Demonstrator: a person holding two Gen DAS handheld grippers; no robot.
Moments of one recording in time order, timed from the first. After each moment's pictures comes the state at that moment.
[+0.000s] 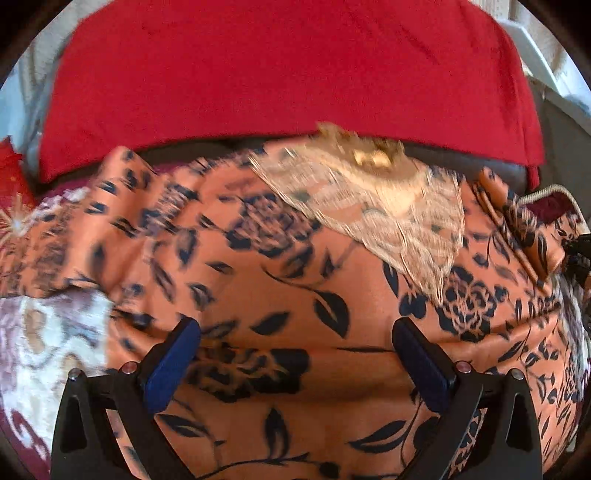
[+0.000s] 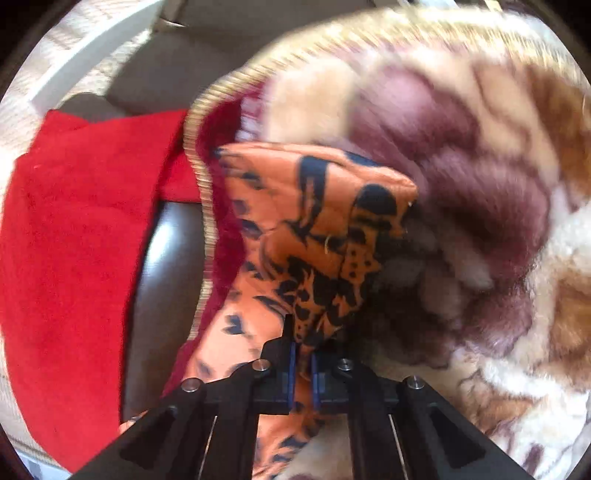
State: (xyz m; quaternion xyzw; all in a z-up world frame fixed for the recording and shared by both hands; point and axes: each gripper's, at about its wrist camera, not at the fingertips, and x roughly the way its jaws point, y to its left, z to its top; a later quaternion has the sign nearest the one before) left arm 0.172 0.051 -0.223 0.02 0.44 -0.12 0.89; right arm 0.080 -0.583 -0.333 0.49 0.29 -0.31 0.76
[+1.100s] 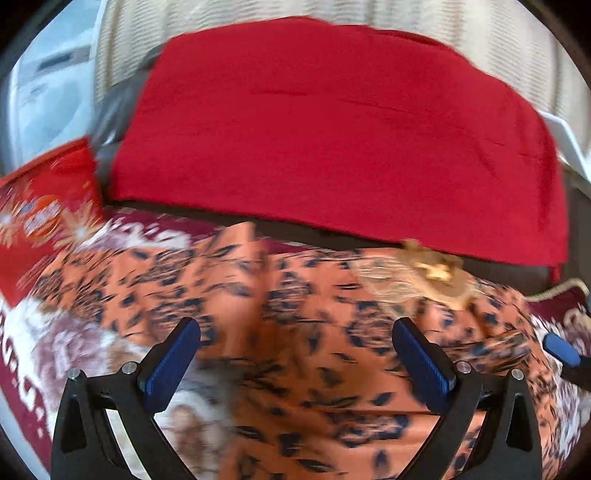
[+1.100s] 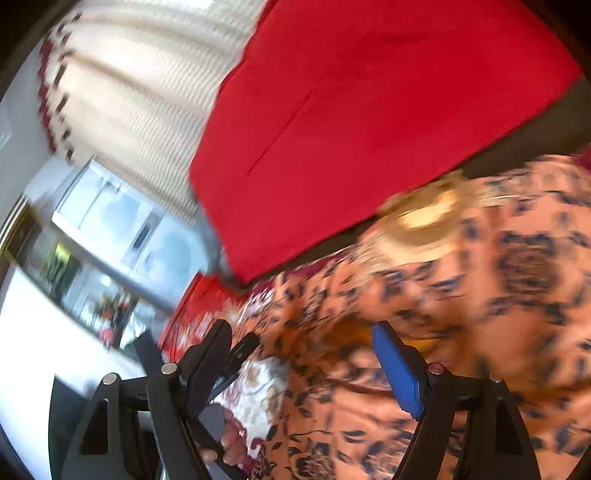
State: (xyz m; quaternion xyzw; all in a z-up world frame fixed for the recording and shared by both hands) left arm 0.175 0.132 -0.164 -0.04 0.34 -0.06 0.94; right arm 0.146 -0.239 -0.212 0.40 0.36 0.20 0.82
